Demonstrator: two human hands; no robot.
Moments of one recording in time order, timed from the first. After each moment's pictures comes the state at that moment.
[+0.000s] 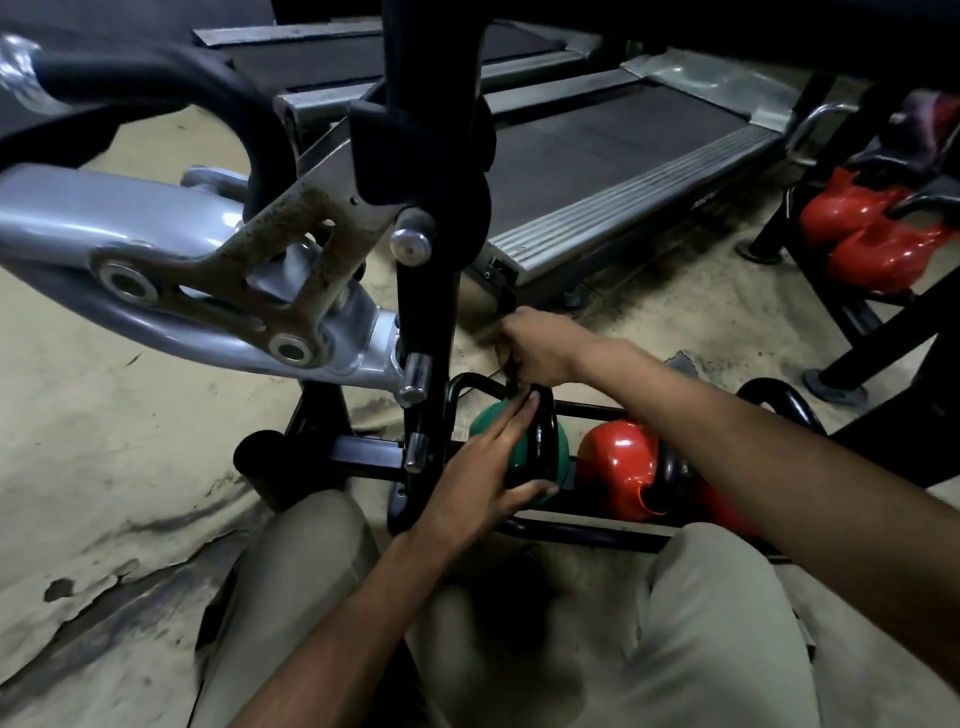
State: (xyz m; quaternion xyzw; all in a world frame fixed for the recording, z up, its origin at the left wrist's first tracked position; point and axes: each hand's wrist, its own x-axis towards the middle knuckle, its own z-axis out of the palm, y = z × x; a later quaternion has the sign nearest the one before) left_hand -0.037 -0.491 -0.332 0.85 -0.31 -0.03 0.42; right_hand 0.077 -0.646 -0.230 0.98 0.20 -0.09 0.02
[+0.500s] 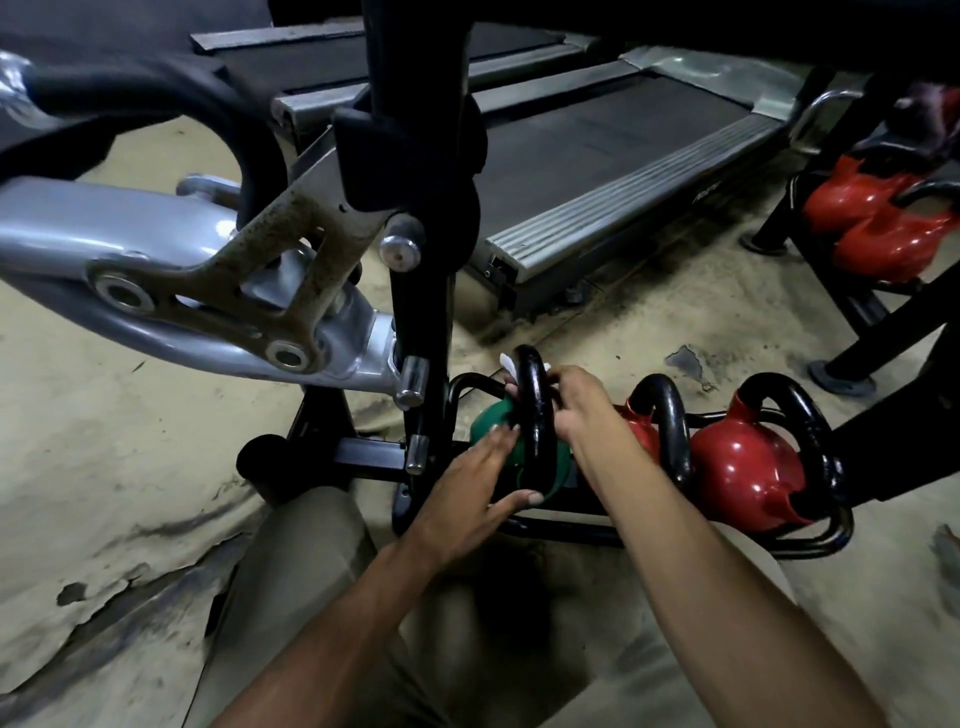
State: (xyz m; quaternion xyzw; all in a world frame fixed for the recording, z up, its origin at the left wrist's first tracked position) left_hand -0.035 -0.481 -0.376 0.88 -0.30 -0.08 0.35; right_hand 0.035 -0.651 -0.293 0.40 -0.37 -0.04 -0.84
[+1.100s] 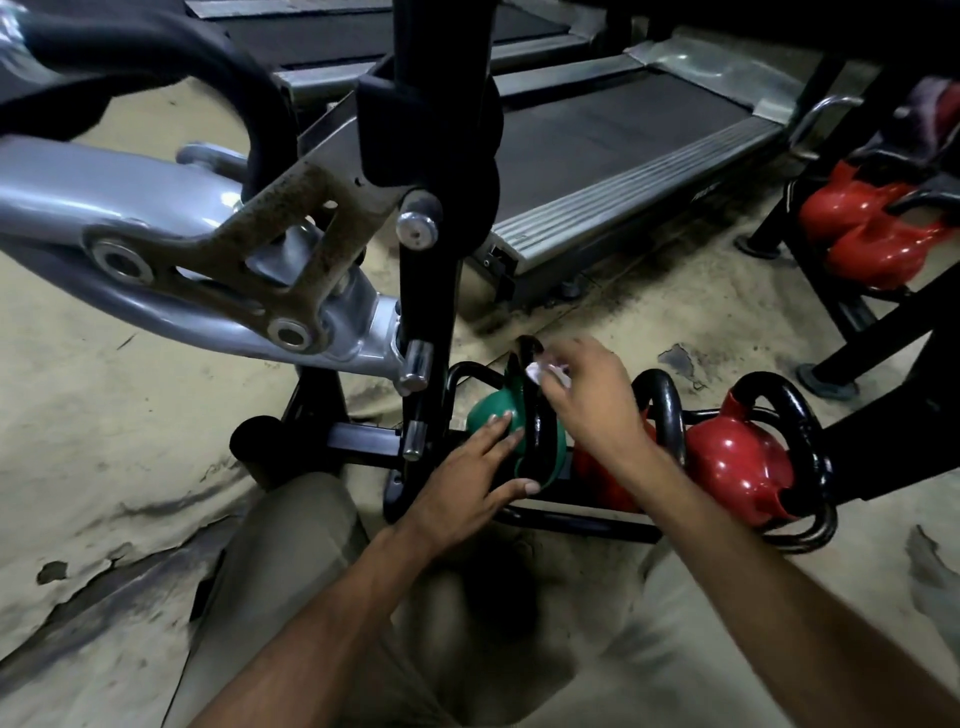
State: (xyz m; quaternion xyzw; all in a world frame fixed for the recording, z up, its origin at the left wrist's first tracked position) left_hand -0.031 -0.481 -0.384 0.87 -0.31 -0.09 0.36; right_hand -0.019 -0.661 -0.263 0.95 0.00 0.17 -0.24
